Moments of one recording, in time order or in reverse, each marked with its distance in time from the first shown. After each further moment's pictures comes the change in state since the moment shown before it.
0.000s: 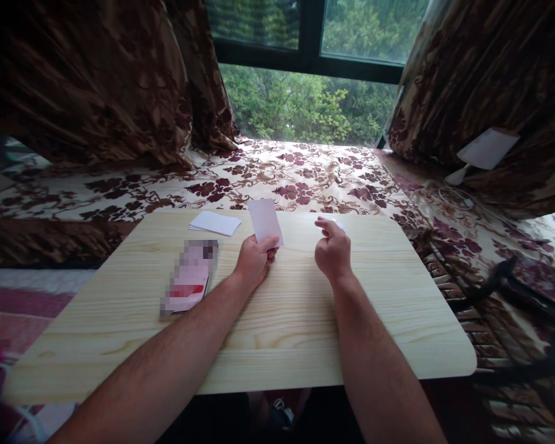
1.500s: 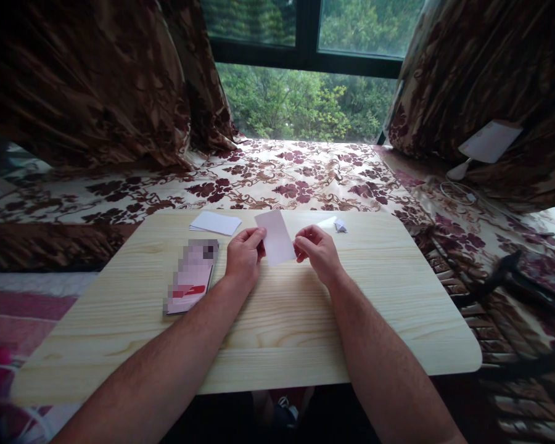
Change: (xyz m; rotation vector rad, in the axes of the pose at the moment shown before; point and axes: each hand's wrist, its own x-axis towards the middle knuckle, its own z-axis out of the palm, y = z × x) left_hand -0.001 0.009 -0.010 -0.092 0.174 0.134; right_hand -0.017 -0.027 0.013 0.639 -0.332 0.420
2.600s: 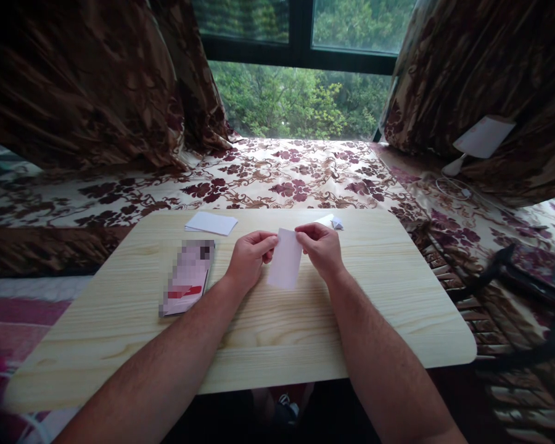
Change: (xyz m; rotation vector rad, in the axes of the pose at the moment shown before) left_hand -0.012 0.002 0.001 0.147 -0.334 -0.043; right_hand 0.006 0.001 -0.009 -0.131 0.192 -0.151
